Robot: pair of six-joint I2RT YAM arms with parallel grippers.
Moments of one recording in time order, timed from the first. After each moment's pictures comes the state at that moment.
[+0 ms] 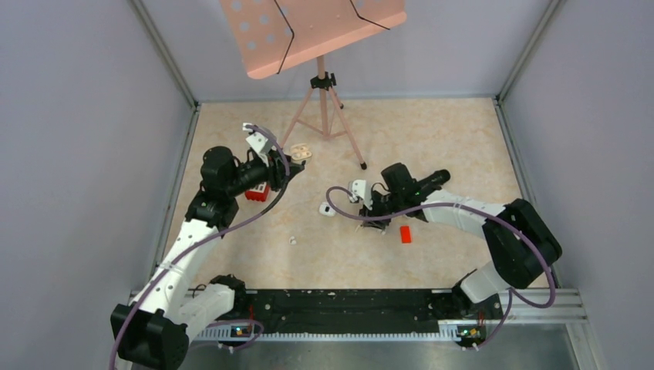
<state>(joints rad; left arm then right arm) -0.25 0.96 0.81 0.03 0.68 -0.03 0.62 1.49 0.78 -0.18 -0.53 -0.63</state>
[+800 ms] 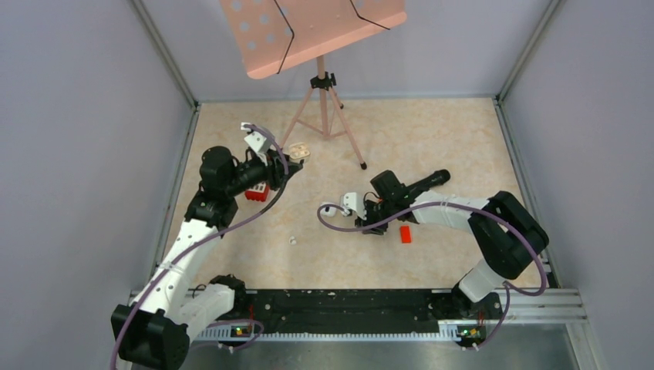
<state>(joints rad) -0.24 0.96 0.81 0.03 0.67 -0.03 0.69 1.59 0.79 -0.22 -0.46 -0.75</state>
